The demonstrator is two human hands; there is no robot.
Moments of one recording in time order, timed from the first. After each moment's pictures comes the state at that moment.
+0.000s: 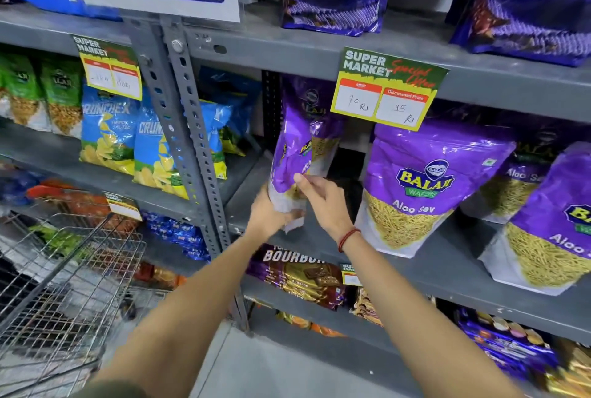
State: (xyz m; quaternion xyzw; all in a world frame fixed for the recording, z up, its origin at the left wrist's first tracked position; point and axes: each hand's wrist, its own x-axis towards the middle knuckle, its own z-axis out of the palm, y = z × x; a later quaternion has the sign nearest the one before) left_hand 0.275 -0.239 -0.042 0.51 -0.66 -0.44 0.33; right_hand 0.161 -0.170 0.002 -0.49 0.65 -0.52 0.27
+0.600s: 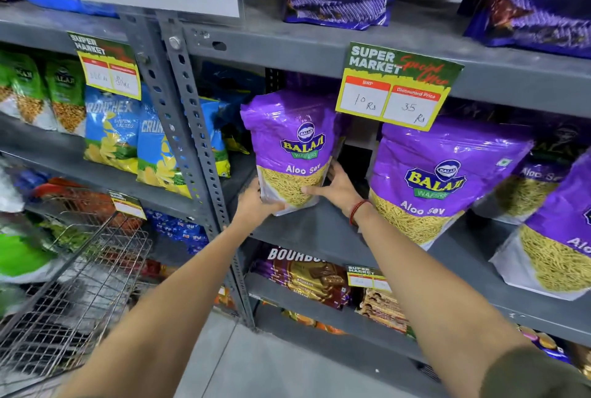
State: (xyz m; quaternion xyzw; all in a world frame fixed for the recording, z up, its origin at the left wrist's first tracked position) left_hand 0.302 -0.262 -0.034 0.49 -0.70 -0.42 0.30; right_hand 0.108 -0.227 -0.028 -0.45 0.64 -0.50 0.38
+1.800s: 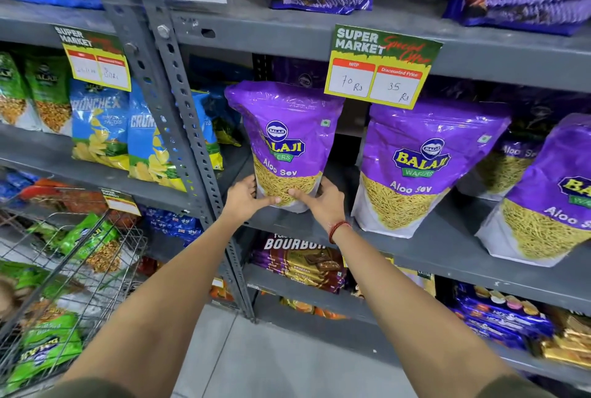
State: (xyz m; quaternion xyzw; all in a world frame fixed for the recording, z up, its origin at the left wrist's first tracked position) left_hand 0.316 -0.264 -0.046 0.44 -0.73 -0.44 0.30; right_hand 0.158 -0.178 -0.053 -0.41 0.68 -0.54 0.28
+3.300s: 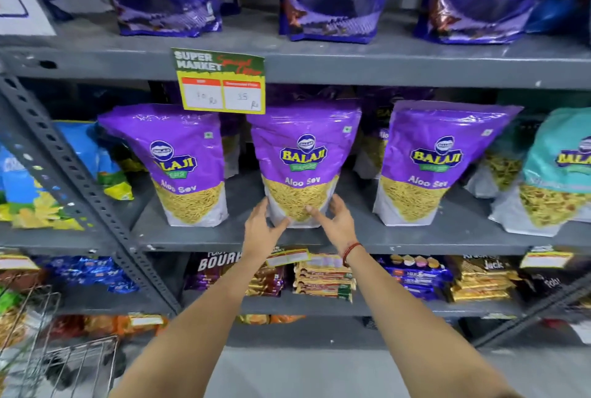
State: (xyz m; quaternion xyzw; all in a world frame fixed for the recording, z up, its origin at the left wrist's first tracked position) left_hand 0.164 -0.137 -0.077 0.36 -0.77 -0.41 0.33; right_hand 0.027 -0.033 -0.067 -0.28 0.71 -0.60 0.24
